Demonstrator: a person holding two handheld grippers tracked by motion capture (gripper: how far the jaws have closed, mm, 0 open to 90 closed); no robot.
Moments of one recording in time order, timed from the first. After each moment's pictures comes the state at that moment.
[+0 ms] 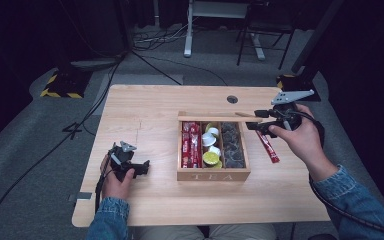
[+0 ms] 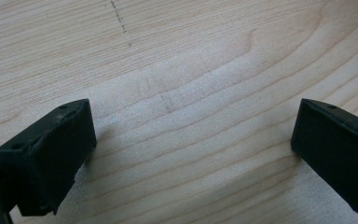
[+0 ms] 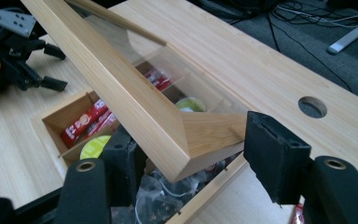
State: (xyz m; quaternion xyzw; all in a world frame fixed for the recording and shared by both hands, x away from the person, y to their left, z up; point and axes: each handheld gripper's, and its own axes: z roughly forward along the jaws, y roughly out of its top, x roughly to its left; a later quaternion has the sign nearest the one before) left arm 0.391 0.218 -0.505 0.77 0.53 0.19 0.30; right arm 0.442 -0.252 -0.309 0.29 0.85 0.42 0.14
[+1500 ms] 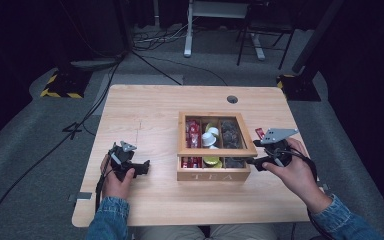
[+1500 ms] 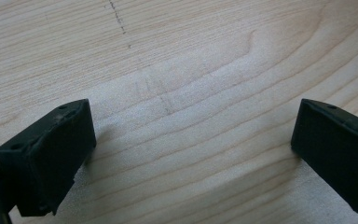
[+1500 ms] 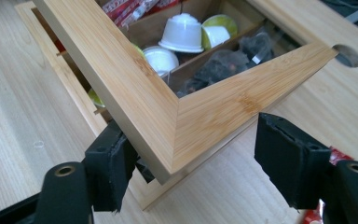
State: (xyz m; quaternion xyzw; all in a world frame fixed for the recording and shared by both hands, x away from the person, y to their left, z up) left arm 0.392 0.218 -0.505 0.77 0.53 0.19 0.30; right arm 0.388 -0.247 -0.380 0.26 0.89 0.34 0.17
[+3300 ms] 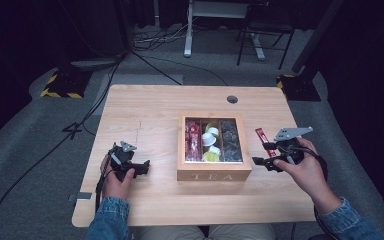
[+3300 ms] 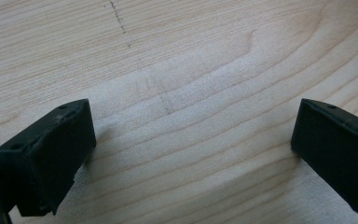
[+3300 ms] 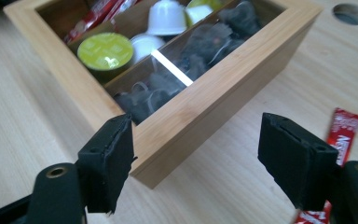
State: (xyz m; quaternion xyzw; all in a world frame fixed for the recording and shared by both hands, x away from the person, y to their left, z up) left arm 0.392 0.218 -0.505 0.77 0.53 0.19 0.30; right arm 0.393 -0.282 -0.383 0.32 0.87 0.37 0.11
